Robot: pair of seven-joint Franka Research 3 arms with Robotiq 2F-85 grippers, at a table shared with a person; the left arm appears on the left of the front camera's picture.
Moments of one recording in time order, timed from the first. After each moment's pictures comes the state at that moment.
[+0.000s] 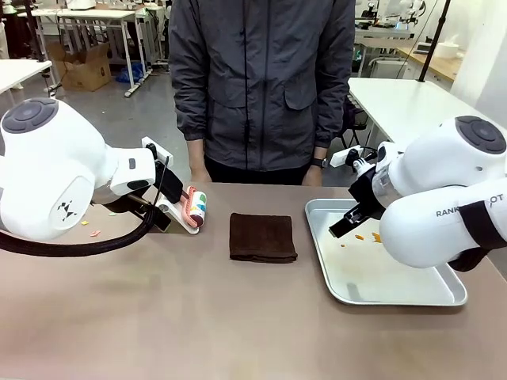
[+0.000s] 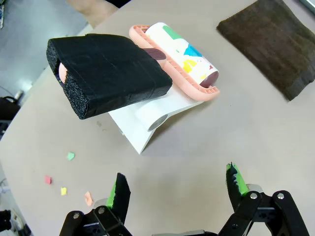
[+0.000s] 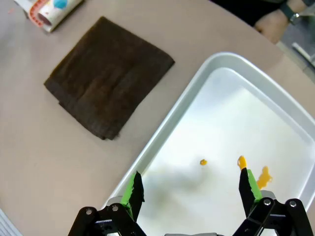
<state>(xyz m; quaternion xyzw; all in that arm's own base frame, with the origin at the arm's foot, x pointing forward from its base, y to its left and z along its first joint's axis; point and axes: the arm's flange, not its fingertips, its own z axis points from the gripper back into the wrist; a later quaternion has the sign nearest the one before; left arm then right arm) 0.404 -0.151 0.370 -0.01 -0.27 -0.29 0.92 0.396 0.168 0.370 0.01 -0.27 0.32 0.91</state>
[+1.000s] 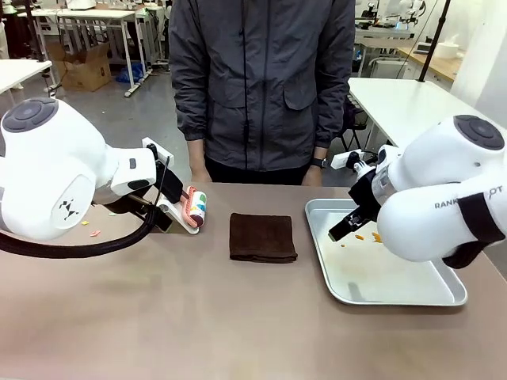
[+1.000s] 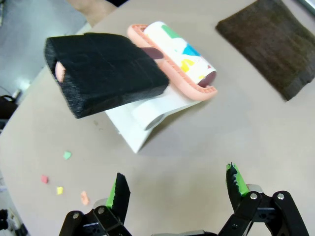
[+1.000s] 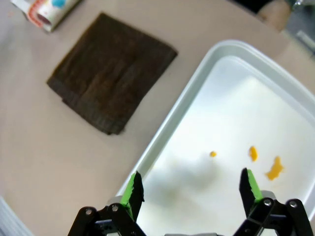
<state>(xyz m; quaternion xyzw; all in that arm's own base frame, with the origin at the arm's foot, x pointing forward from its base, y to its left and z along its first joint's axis) 0.401 -0.155 0.370 -0.02 -0.26 -0.29 0.92 0.394 0.168 0.366 0.03 -0.24 0.29 0.92</state>
